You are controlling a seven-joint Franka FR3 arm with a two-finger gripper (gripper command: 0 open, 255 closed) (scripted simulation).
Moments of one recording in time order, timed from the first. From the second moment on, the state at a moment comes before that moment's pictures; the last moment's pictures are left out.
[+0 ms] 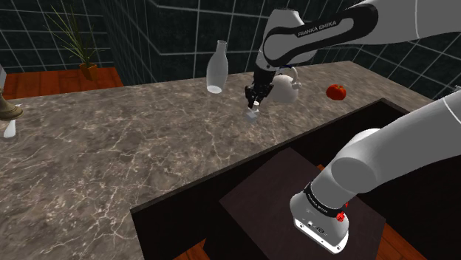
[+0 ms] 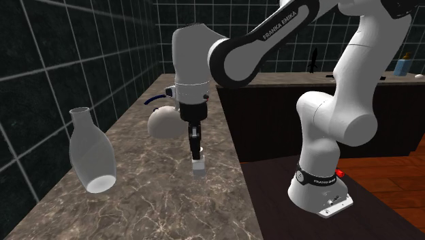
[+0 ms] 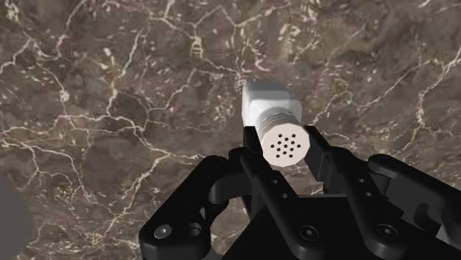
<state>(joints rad) -0.06 -0.36 -0.05 -2.54 -0.01 2.18 0.05</state>
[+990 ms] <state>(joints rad) -0.07 -0.43 -0.05 -2.40 -0.01 1.96 0.06</state>
